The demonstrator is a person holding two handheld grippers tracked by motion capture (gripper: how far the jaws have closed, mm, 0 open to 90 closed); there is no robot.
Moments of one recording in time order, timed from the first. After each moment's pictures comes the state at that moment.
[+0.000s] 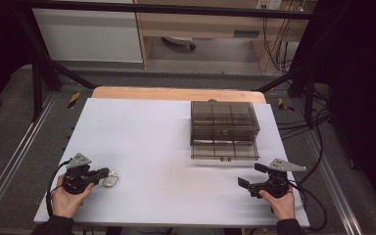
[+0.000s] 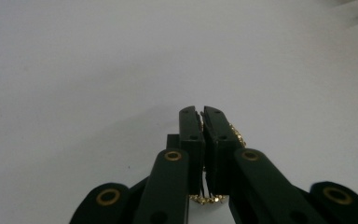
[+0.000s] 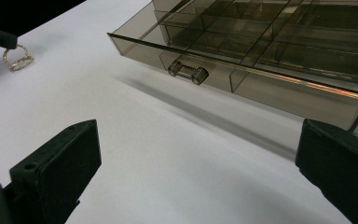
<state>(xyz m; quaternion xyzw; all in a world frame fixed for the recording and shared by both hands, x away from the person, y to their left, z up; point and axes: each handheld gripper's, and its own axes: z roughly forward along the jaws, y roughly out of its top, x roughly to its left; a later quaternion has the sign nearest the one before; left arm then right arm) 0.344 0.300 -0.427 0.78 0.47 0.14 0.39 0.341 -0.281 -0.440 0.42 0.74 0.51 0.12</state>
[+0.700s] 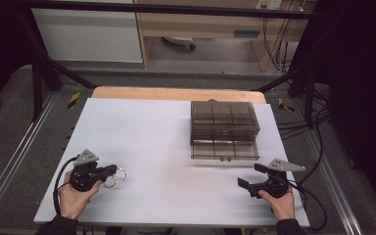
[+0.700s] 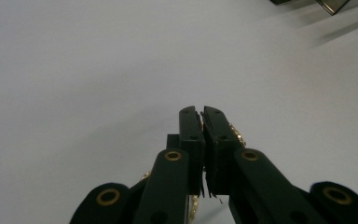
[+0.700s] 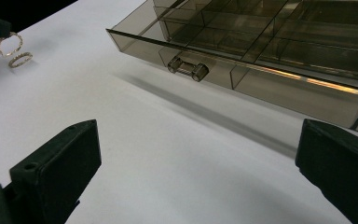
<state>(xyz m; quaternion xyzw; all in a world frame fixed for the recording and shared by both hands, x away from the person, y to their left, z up) 0.347 0.273 -0.411 0.79 0.45 0.14 0.40 0.341 -0.281 -0.441 0.42 0.75 0.50 0.12</state>
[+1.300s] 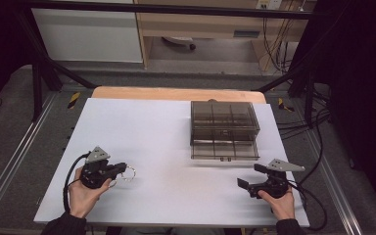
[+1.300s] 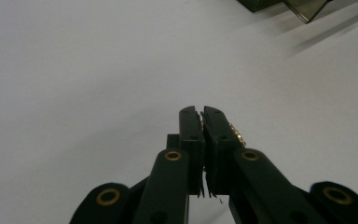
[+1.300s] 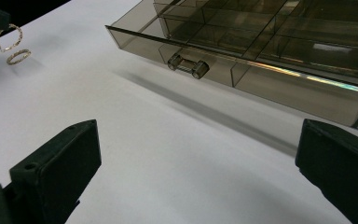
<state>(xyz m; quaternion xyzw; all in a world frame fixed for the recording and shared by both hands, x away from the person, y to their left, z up) 0.352 0.244 -0.401 0.80 0.43 0.14 0.40 0.341 -0.280 -0.441 0.42 0.75 0.50 0.12</state>
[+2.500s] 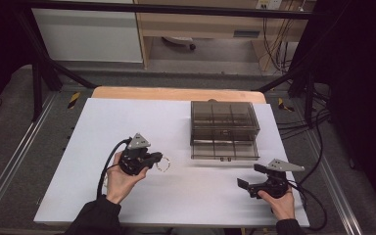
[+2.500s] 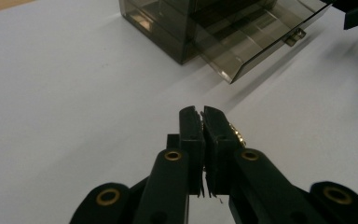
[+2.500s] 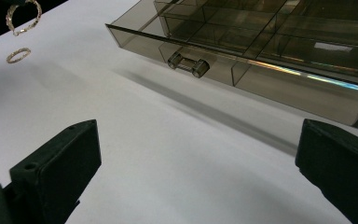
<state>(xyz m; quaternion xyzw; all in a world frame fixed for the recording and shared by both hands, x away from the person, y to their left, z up) 0.379 0.144 -0.369 0.82 0.36 0.12 0.42 0.341 -0.280 -0.441 0.42 0.75 0.50 0.12</state>
